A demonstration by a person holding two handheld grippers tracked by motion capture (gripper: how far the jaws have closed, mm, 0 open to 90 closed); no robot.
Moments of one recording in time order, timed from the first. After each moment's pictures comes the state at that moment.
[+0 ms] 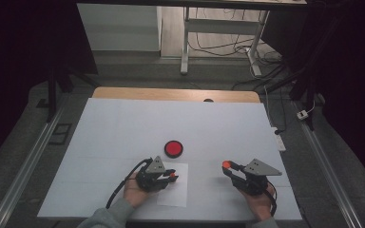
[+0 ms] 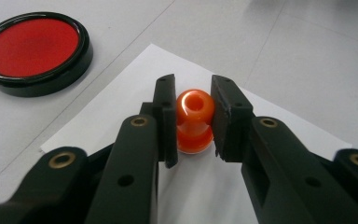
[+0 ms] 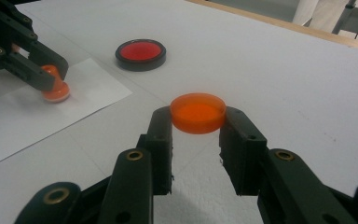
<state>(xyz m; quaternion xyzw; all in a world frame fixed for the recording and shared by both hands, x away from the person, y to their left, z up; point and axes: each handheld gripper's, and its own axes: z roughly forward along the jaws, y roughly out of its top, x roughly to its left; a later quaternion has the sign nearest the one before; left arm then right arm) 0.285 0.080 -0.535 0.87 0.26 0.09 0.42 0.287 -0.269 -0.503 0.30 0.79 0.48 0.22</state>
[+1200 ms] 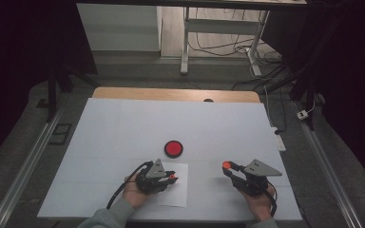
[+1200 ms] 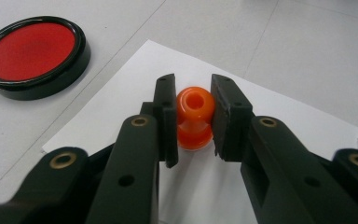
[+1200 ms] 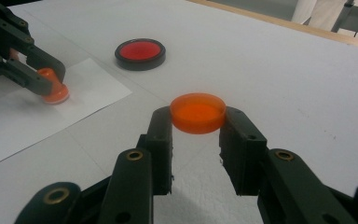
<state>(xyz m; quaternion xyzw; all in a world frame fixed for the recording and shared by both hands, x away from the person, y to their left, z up) 0.280 0.080 -0.539 0.87 0.23 0.11 0.42 0.285 -0.269 -0.504 0.31 0.79 0.48 0.21</state>
